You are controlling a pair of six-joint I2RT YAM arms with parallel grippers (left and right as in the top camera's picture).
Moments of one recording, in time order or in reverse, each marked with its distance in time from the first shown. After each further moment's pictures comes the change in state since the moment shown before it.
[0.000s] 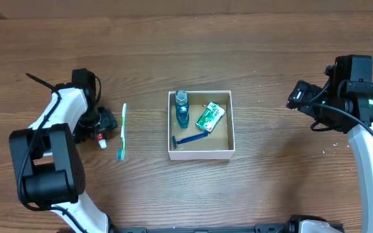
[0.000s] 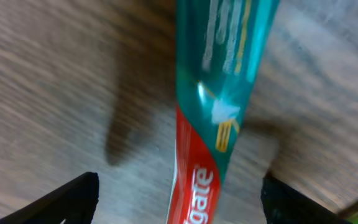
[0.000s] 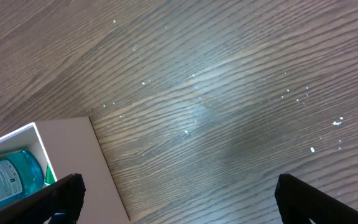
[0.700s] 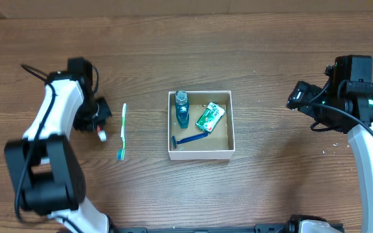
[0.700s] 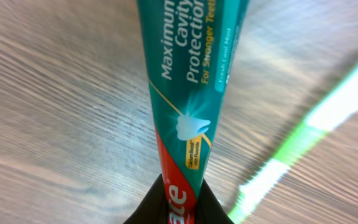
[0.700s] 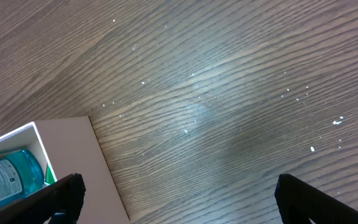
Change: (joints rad) left arm -0.027 -0.083 0.148 -0.181 0.067 0.024; right arm 0.000 0.000 -0.001 -0.002 0.000 0.000
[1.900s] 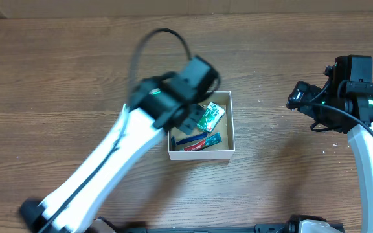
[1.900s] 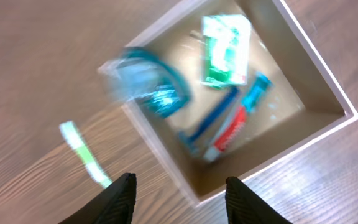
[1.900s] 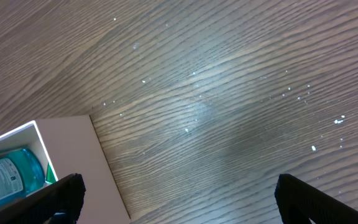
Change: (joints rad) left arm -0.790 -0.226 0.352 -0.227 -0.126 0.260; right arm 0.000 0.000 0.000 -0.003 -0.008 0.001
